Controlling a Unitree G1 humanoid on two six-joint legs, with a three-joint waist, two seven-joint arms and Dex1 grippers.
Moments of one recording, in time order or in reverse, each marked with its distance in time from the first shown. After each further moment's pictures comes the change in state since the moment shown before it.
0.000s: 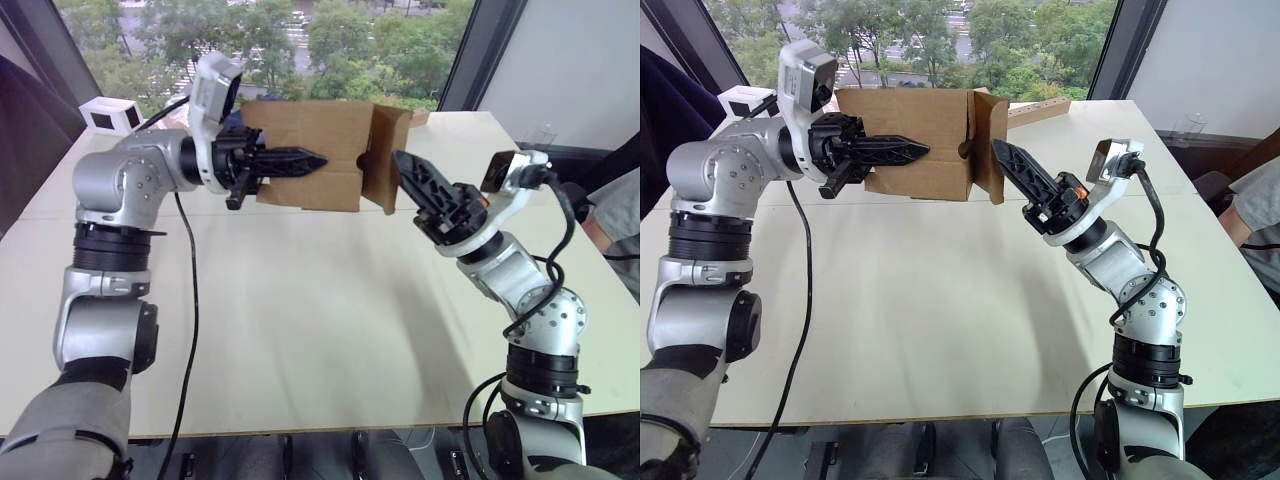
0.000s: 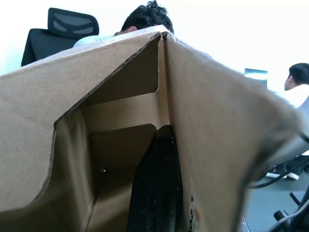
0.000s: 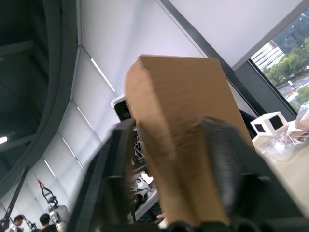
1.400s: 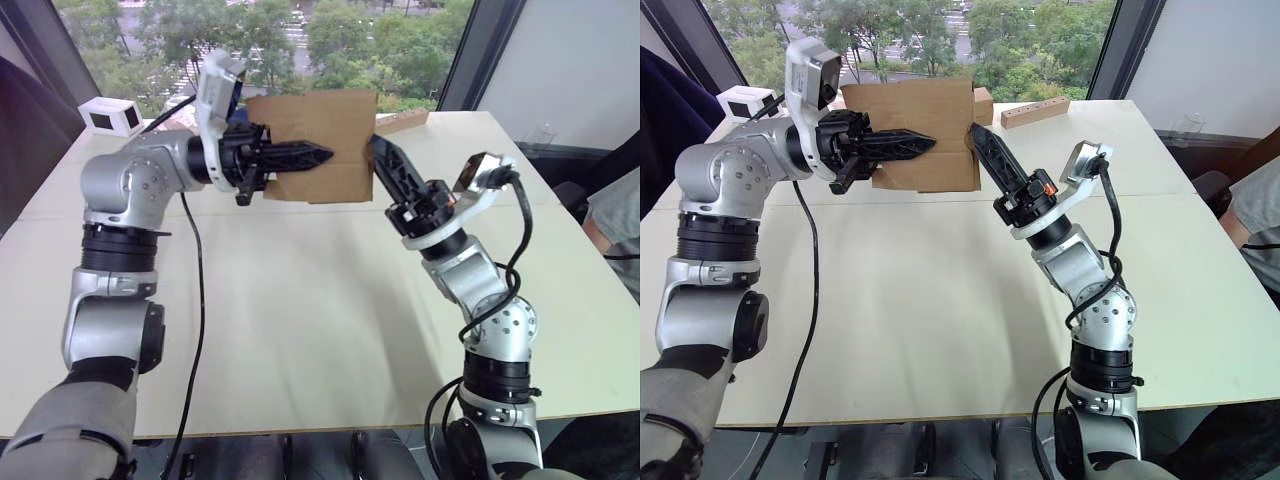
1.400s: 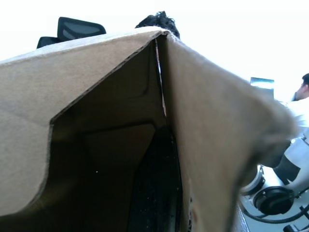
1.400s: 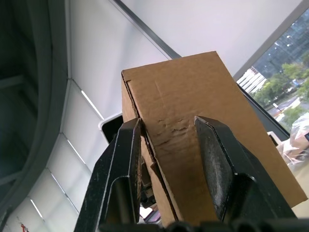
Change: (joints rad) left arm 0.000 -0.033 0.016 0.001 -0.014 -0.004 0.068; right arm 0.023 0.197 0.087 -0.078 -0.074 -0.129 -0.139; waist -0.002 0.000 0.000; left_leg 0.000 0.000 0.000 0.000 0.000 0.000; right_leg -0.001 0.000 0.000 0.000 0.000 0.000
